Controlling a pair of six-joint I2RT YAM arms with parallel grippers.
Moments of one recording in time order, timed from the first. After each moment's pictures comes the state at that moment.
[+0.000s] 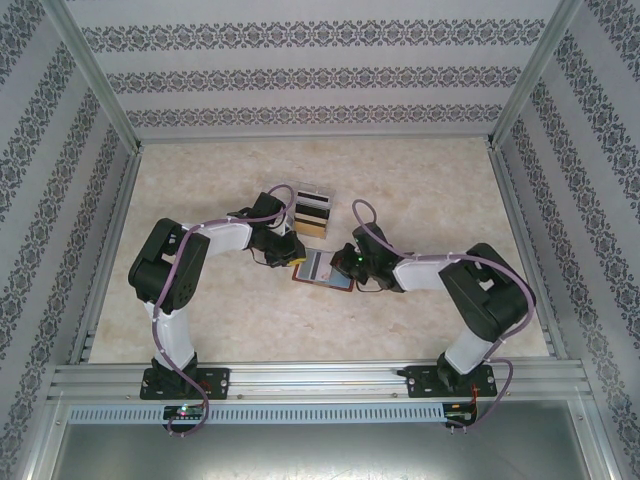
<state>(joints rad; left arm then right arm) -0.41 1.91 1.09 -0.34 0.56 -0.74 0.58 1.66 0.65 0.21 -0.26 1.12</state>
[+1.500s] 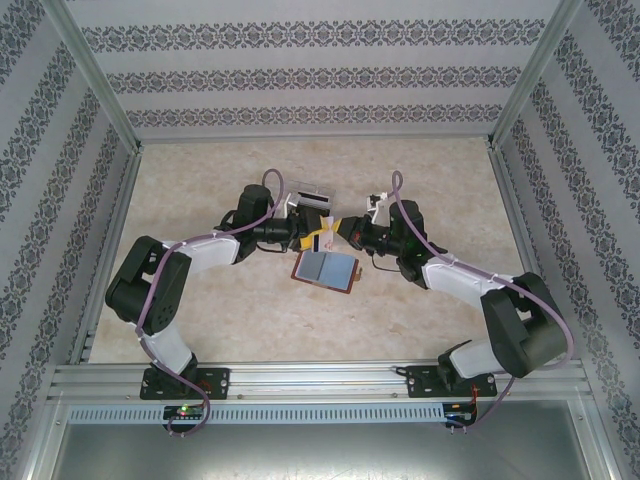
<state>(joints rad) -0.42 1.73 0.91 0.35 0.89 -1.16 0.42 1.42 0.65 0.43 -0.61 1.09</state>
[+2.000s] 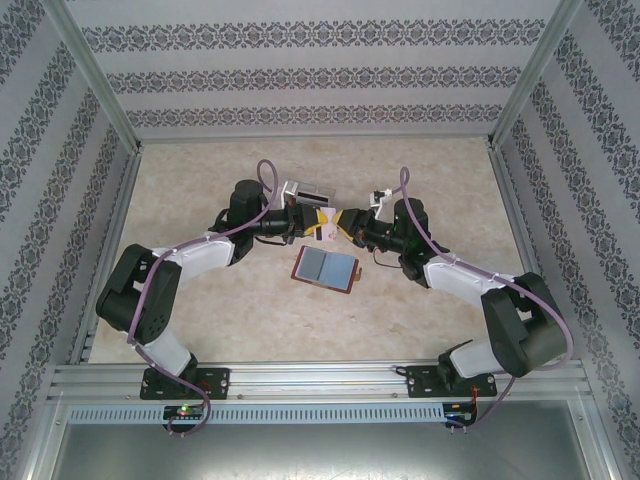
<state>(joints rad) -0.42 1.65 0.90 0.48 0.89 -1.21 0.42 1.42 0.65 0.50 -0.63 1.18</state>
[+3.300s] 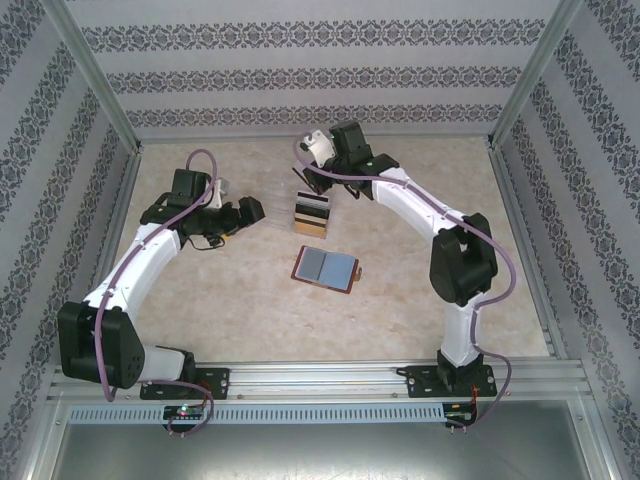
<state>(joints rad) -0.12 1.35 1.08 -0.65 0.48 -0.56 0.51 1.99 1.74 -0.44 -0.30 -0.20</state>
